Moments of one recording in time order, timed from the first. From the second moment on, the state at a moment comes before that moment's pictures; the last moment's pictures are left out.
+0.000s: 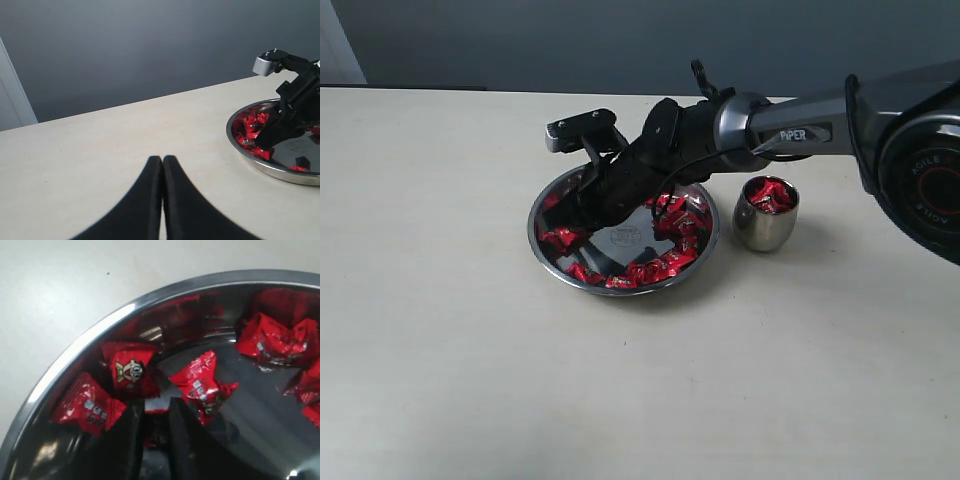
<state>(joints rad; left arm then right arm) -0.06 0.00 0.00 0.05 0.18 0.07 0.63 2.28 -1.55 0.69 0.38 -0.62</state>
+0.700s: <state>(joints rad) -0.06 0.00 0.00 0.05 0.18 0.07 0.63 2.26 -1.56 0.70 0.47 -0.69</state>
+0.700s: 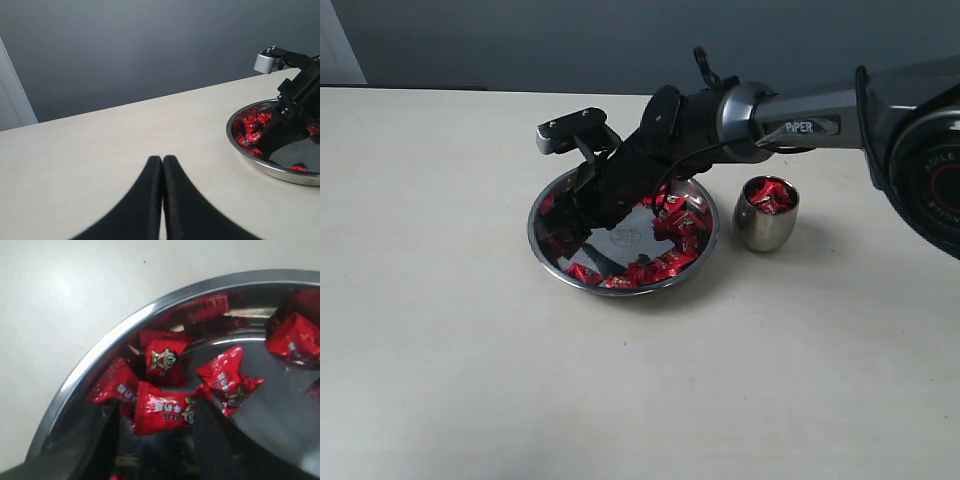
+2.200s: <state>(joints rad) -0.06 0.00 0.00 0.05 0.18 0.07 0.63 2.10 -1.54 0.58 0.55 -0.55</state>
